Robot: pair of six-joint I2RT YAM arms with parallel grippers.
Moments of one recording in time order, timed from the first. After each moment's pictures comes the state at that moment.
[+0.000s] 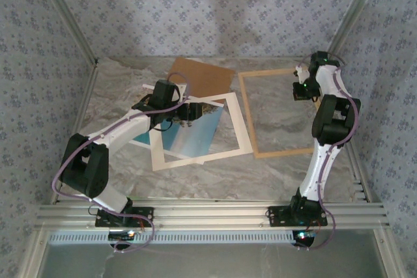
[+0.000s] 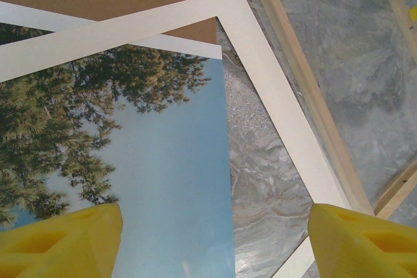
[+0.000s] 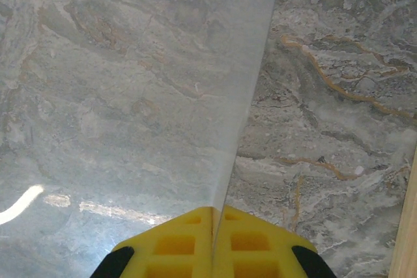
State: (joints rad) left arm -0.49 1.56 1.07 -0.27 0.30 -0.41; right arm -0.19 2.18 1.89 -1.07 -0.16 -0.31
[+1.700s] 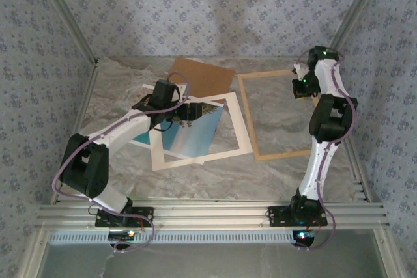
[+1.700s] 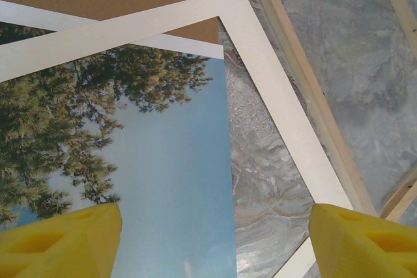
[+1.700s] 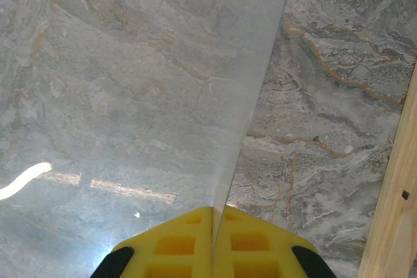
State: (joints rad) left arm -0.49 1.56 1.07 -0.27 0.30 -0.40; right arm -0.17 2.24 2.06 -1.25 -0.11 -0.33
